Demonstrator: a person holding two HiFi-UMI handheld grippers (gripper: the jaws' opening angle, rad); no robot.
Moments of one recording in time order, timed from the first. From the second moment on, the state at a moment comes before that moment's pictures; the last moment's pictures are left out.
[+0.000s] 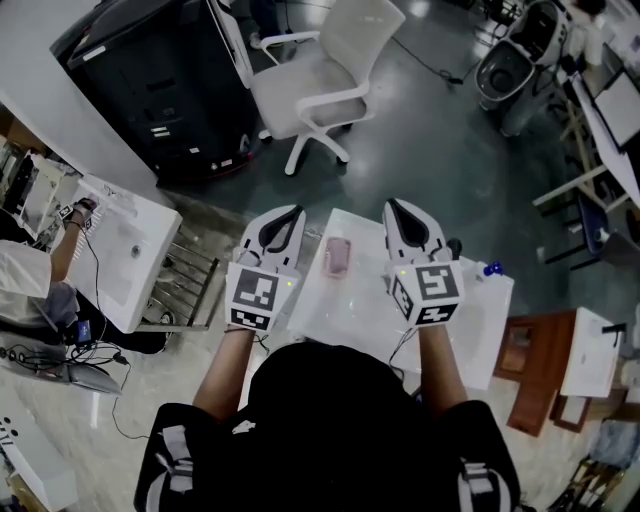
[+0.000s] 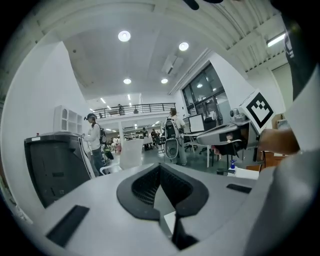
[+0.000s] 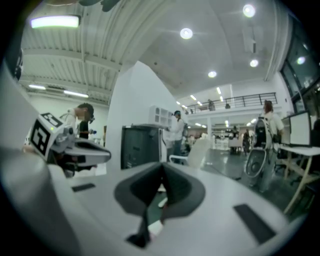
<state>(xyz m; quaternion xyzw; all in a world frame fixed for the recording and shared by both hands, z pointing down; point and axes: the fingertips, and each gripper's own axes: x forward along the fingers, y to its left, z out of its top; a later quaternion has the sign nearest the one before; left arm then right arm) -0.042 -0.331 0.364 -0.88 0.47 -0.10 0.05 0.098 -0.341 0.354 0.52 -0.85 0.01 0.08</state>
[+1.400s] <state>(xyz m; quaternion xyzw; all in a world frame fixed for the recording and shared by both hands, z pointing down) -0.040 -0.335 0.334 -0.88 0.47 -0.05 0.05 0.096 -0.344 0.342 0.53 -0.84 -0.02 0.07</state>
